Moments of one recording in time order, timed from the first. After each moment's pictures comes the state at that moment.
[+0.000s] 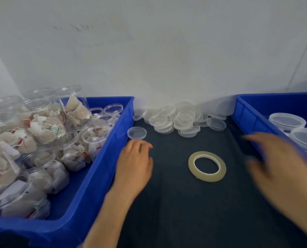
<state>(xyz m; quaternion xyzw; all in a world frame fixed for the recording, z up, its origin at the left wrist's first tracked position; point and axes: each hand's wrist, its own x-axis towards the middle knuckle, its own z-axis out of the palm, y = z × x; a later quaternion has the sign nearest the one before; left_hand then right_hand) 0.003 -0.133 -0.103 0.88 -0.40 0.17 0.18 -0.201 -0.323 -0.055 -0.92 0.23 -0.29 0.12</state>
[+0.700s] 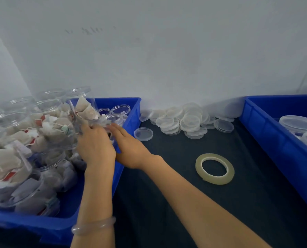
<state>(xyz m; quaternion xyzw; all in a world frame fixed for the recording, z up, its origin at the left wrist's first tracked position) 0.048 -0.091 -0.040 0.97 -0.01 0.19 0.13 0.033 -0.188 -0.076 -0.93 -0.11 -0.12 0.34</state>
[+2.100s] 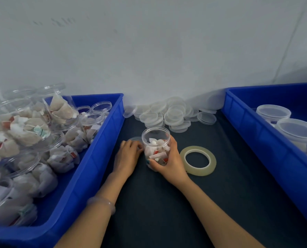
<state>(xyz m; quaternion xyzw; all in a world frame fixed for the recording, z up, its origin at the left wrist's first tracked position) 0.088 -0.174 -0.178 0.90 -0.36 0.11 0.21 -0.045 -0.295 -0.190 -0.75 0.09 -0.29 0.59</state>
